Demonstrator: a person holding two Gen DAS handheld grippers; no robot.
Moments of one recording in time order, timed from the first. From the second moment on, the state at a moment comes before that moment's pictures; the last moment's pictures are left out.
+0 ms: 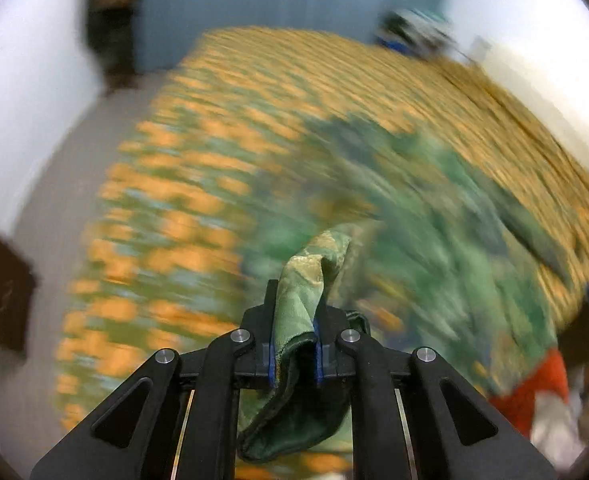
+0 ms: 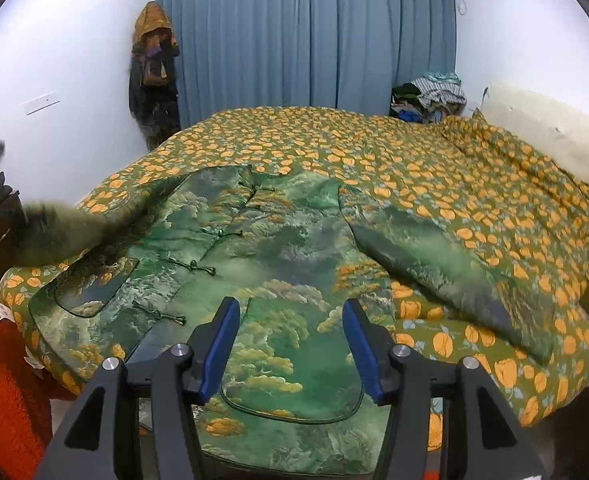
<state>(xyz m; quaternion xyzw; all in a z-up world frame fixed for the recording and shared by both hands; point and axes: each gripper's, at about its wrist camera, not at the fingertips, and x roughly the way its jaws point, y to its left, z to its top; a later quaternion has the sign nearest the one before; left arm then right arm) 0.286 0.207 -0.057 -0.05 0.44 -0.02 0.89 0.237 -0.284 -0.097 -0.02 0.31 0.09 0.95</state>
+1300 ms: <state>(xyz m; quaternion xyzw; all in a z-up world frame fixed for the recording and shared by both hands) 0.235 0.147 -0.208 -0.12 0.59 -0.12 0.79 0.272 -0.390 -0.218 0.11 0.53 0.13 0.83</state>
